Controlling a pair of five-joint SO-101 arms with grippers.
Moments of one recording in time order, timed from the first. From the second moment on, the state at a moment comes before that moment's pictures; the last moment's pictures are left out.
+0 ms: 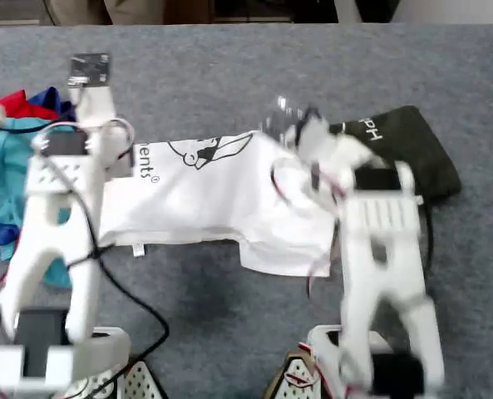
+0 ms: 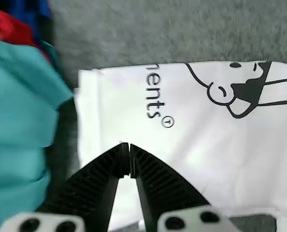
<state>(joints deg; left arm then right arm) -4.3 -10.1 16.2 62.8 -6.6 -4.8 -21.7 26.1 65.9 41.8</state>
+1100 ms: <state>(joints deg) -17.1 56.7 -57.5 88.2 15.7 -2.4 36.4 -16.9 60.9 26.6</state>
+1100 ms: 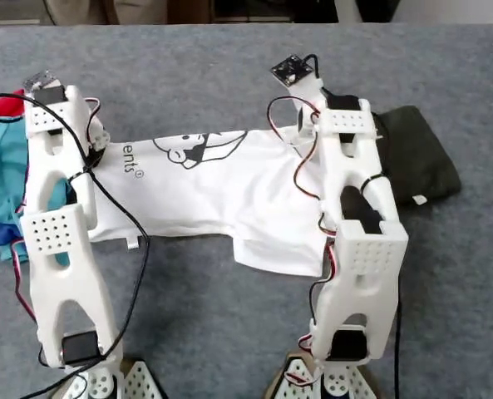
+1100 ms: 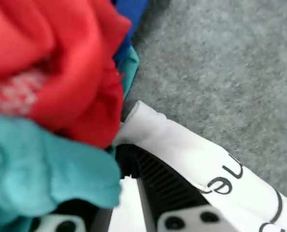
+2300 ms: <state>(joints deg) -17.2 63.3 -65.2 91.5 7.2 2.2 29.7 -14.4 60.1 30.0</state>
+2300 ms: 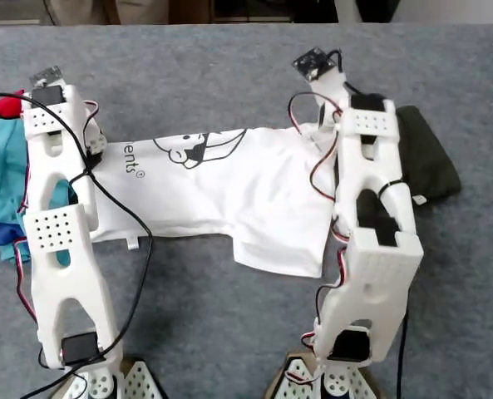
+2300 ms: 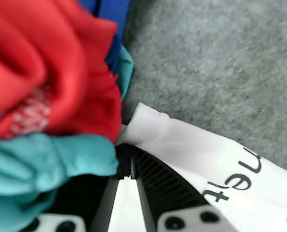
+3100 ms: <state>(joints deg) -11.5 9.7 -19.1 93.0 -6.5 -4.7 -7.3 5.0 71.5 38.7</state>
